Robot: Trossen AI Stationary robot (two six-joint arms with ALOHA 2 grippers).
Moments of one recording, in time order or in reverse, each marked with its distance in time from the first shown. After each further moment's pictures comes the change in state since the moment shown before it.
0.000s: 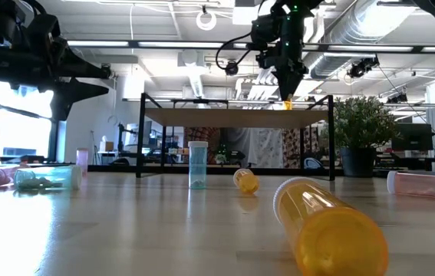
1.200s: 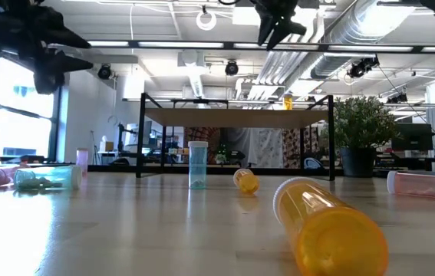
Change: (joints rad) left arm 0.000 0.033 0.291 -0.414 0.160 -0.081; right arm 0.097 -0.017 0.410 -0.069 -0.104 0.365
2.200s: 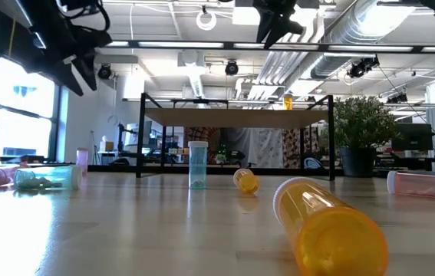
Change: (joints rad) left arm 0.364 0.694 0.532 -0.572 -0.315 -0.026; right arm 0.027 0.000 -0.001 -0.013 -0.047 -0.086
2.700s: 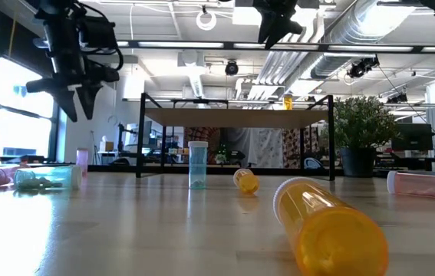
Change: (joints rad) left arm 0.197 0.265 0.012 -0.028 0.110 0.084; right arm 0.000 0.000 0.000 -0.016 0.000 -0.066
